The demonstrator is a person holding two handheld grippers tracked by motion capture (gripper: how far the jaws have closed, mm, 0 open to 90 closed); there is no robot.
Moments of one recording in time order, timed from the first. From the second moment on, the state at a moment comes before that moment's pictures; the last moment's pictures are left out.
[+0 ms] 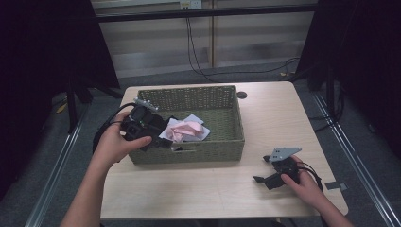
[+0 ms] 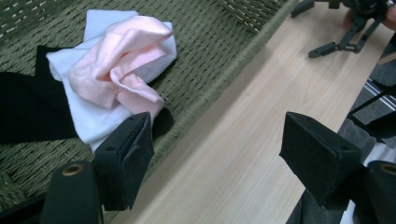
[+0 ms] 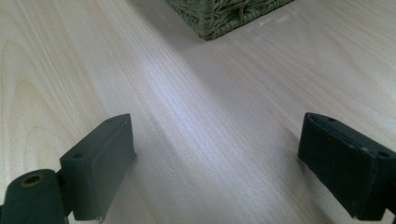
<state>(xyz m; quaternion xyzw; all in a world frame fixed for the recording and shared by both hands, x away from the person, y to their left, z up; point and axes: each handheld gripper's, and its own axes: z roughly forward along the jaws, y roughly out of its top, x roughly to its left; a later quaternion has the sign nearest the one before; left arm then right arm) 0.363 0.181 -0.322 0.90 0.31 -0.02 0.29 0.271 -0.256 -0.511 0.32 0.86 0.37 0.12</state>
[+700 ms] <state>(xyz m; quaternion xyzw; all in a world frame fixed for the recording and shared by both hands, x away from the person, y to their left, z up) 0.442 0.153 -0.378 0.89 0.37 0.02 0.25 0.272 -0.255 -0.511 0.31 0.87 0.37 0.12</state>
